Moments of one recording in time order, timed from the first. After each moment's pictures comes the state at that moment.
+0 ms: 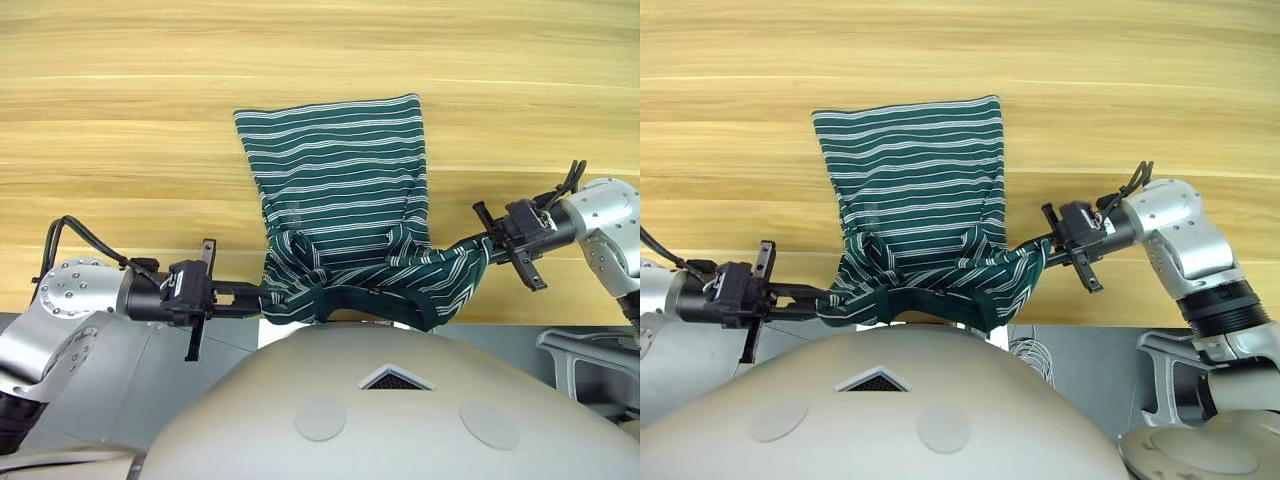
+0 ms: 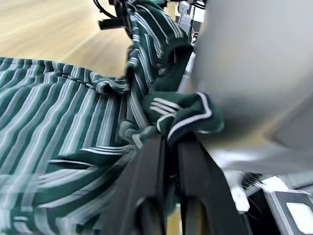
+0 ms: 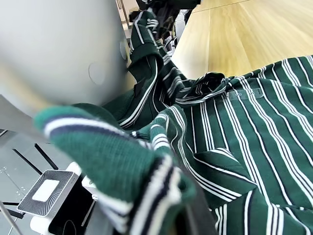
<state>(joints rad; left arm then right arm) 0.51 1.06 -0.10 -0.48 -0.75 -0.03 -1.19 -0.01 -0.96 0.35 -0.01 0.71 -0.02 1.61</state>
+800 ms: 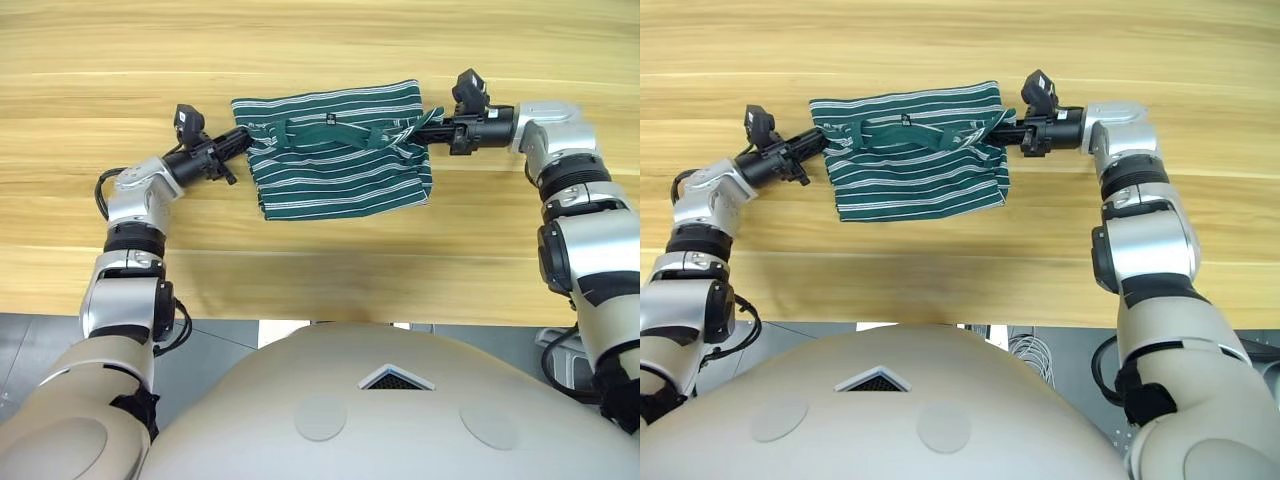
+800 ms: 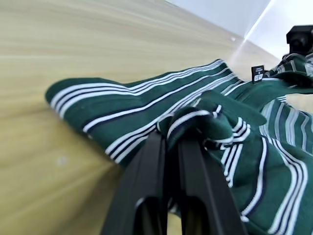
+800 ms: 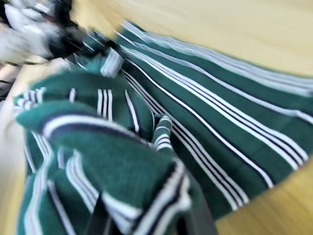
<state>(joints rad) -0.39 0.45 -0.02 0.91 -0.46 -0.02 -1.12 -0.73 -0.43 0.23 1.16 0.23 0.09 1.34</state>
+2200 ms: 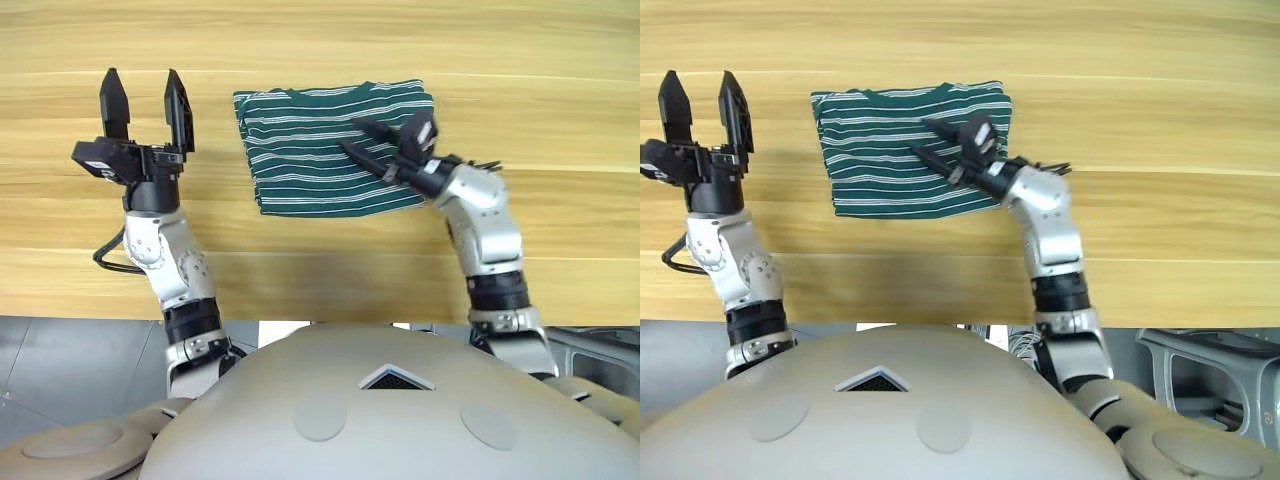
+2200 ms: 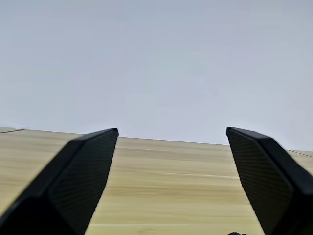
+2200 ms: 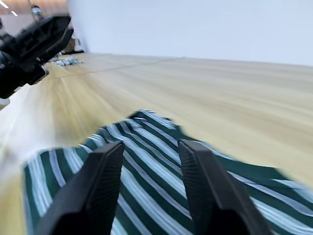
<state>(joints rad) 0.15 0.00 0.30 -0.05 -0.36 -0.48 -0.51 0.00 -0.09 0.22 -0.15 0.15 0.26 0.75</state>
